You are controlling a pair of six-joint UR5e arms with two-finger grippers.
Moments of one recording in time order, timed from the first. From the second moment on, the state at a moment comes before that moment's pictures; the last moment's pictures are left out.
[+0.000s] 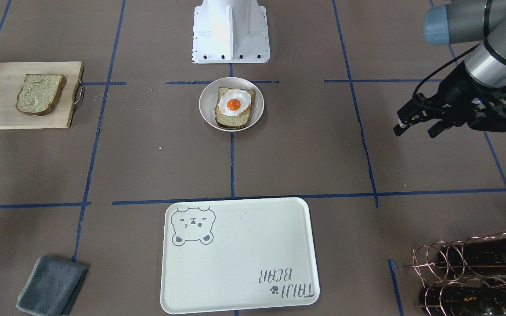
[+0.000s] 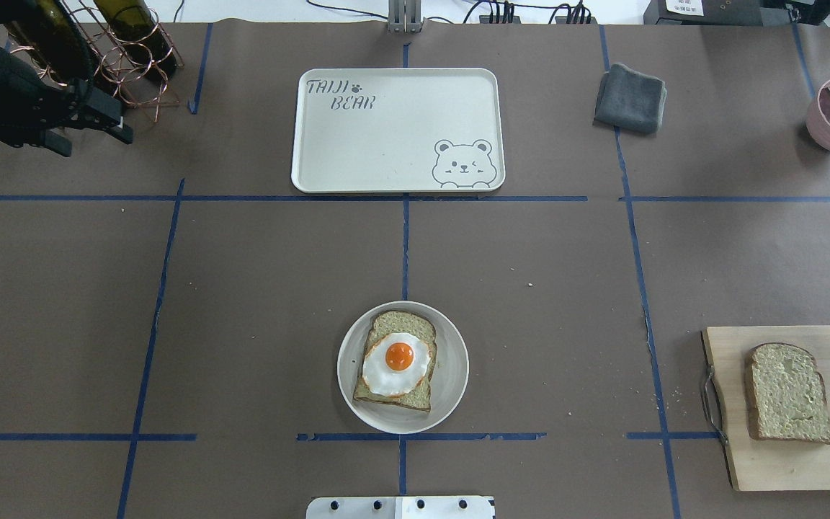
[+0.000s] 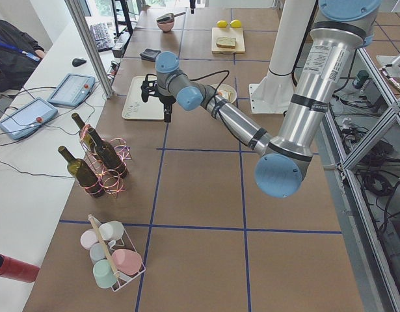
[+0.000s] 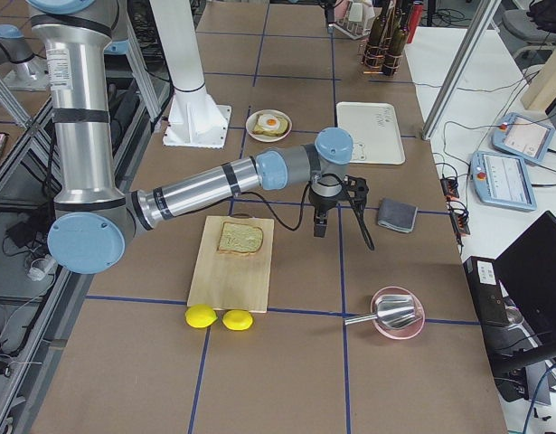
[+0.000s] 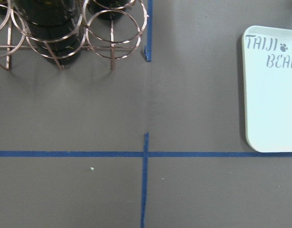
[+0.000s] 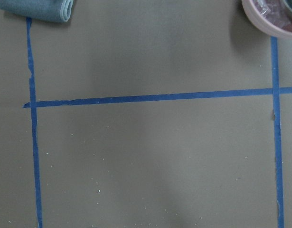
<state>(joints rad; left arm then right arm) -1.07 -1.89 -1.89 -1.76 -2.32 -0.98 1.31 -1.55 1.92 -1.66 2.35 0.43</state>
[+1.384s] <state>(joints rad) -0.89 -1.97 -1.90 -1.82 -2.22 -1.27 0.84 -2.08 1.93 -0.75 2.12 1.01</state>
